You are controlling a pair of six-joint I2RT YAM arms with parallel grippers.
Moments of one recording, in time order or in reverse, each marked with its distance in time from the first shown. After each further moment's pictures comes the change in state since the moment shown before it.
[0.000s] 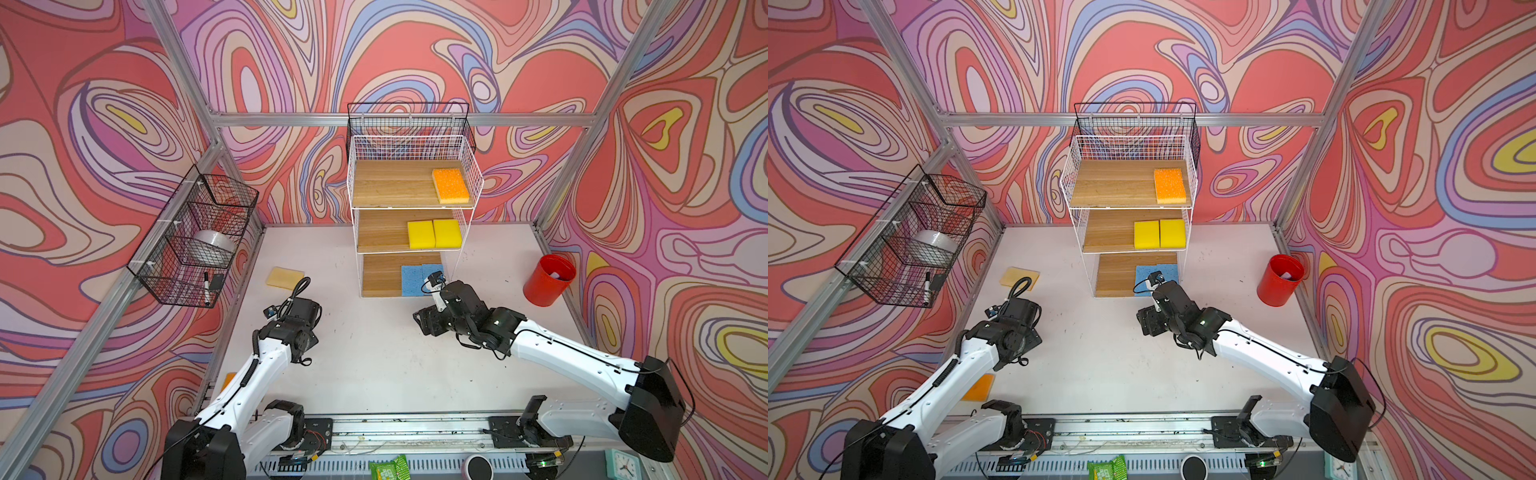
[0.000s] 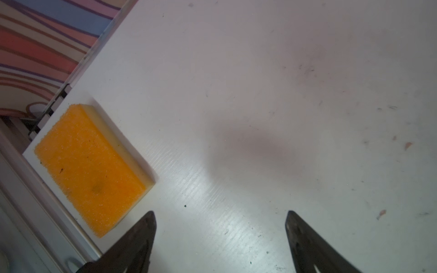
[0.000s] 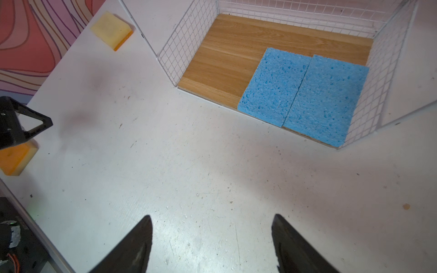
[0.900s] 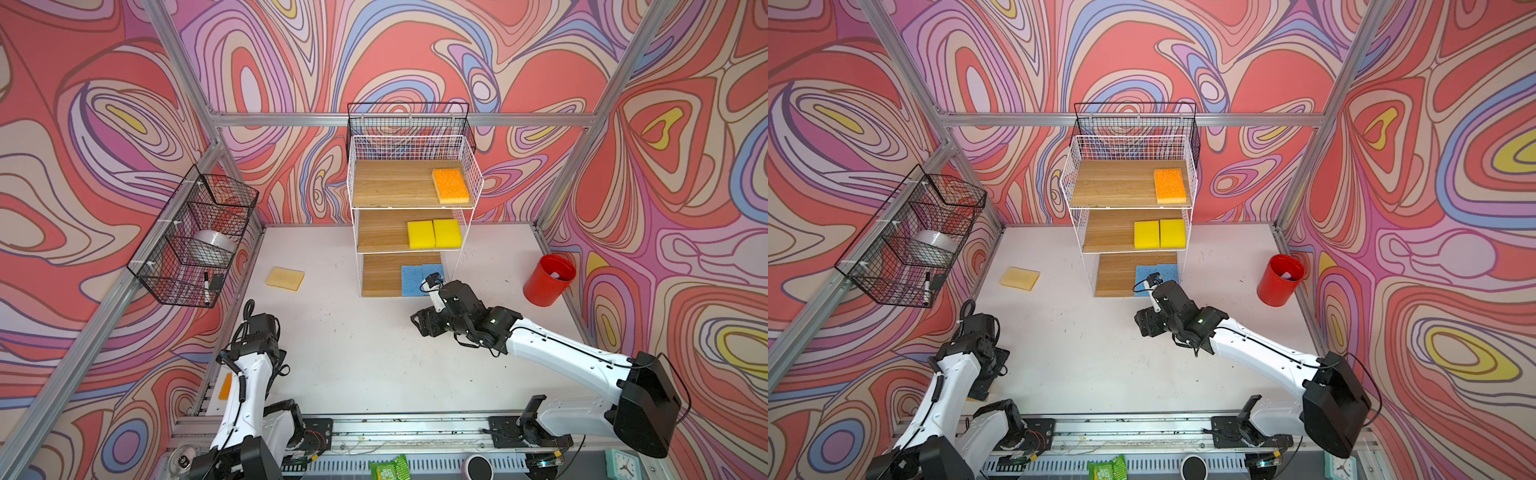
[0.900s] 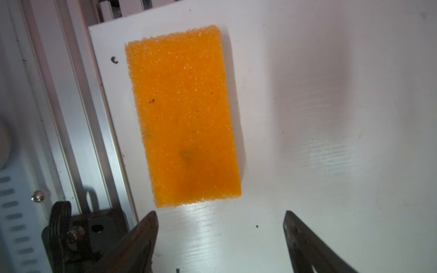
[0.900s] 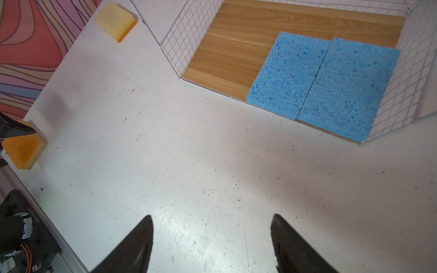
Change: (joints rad) left arm 0.487 -0.069 -0.076 -0.053 0.153 -0.145; right arm -0.012 0.031 -0.013 0.018 -0.052 0.011
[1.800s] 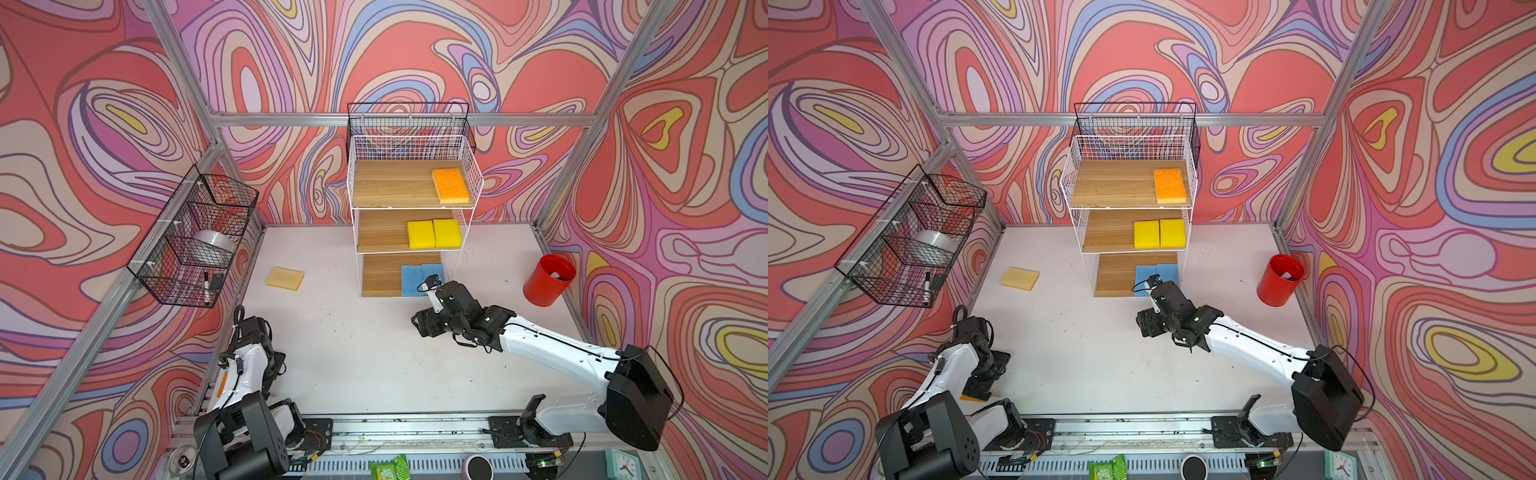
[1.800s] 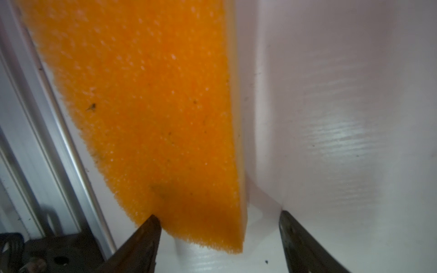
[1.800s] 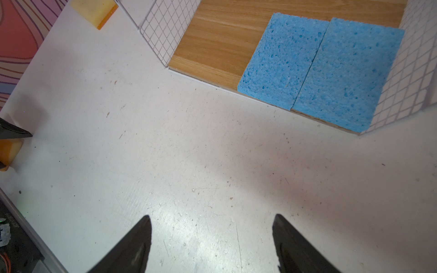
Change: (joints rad) left arm 0.117 0.151 -0.048 0.137 0.095 0.111; right arm -0.018 0.052 -0.007 0.008 0.005 -0.001
